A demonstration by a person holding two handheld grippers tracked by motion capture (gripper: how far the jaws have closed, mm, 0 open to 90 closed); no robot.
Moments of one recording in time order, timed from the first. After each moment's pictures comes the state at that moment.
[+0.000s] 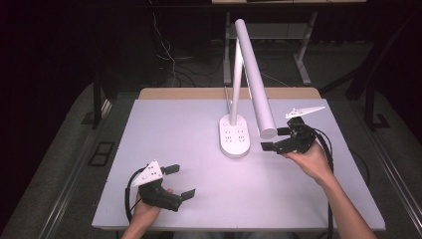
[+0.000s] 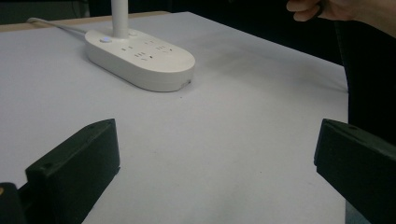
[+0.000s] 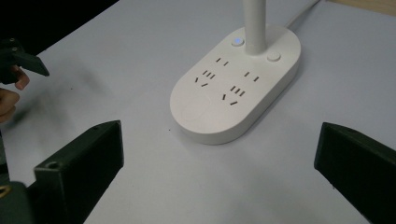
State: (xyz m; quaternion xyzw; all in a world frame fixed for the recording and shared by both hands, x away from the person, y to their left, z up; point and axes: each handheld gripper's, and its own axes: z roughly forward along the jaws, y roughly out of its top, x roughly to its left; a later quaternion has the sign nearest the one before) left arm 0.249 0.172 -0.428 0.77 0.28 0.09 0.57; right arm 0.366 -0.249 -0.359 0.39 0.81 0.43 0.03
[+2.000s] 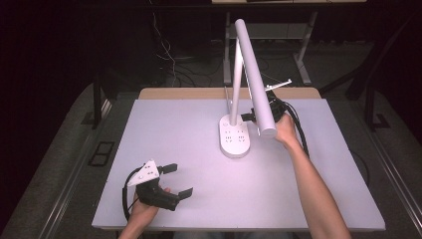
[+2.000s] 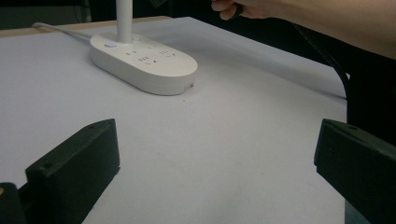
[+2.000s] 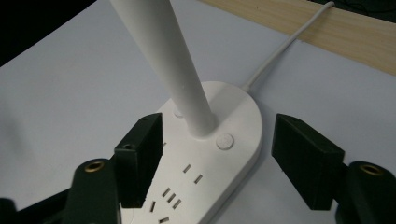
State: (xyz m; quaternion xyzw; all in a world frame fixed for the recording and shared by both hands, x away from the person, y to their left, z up) left arm 0.250 0.179 -0.426 0.76 0.28 0.09 0.58; right arm 0.479 -0.202 -0.380 0.41 0.81 0.41 0.04
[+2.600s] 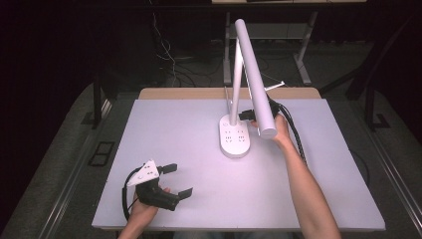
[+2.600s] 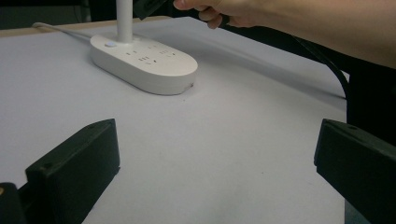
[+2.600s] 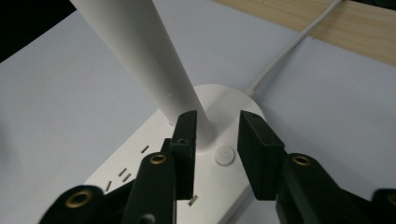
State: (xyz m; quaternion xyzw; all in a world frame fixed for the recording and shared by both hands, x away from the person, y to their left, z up) left arm 0.250 0.179 -0.426 0.76 0.28 0.09 0.58; right arm 0.494 -0.191 -0.401 0.41 0.81 0.42 0.03
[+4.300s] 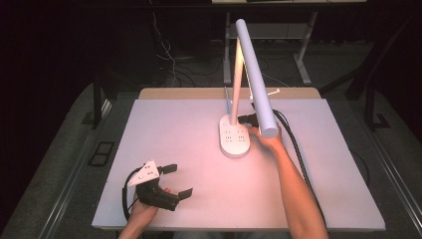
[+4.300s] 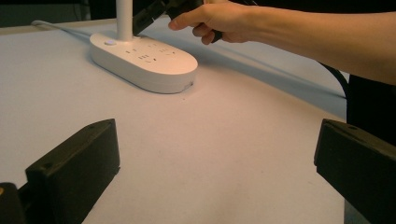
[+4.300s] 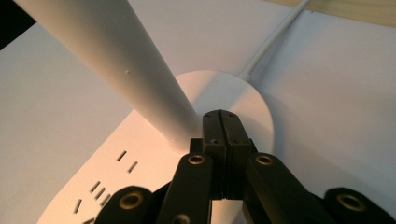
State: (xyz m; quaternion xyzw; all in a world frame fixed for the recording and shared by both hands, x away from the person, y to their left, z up) left arm 0.250 0.179 -0.427 0.76 0.28 0.09 0.58; right arm 0.494 -0.181 -0.428 0.45 0.79 0.42 0.03
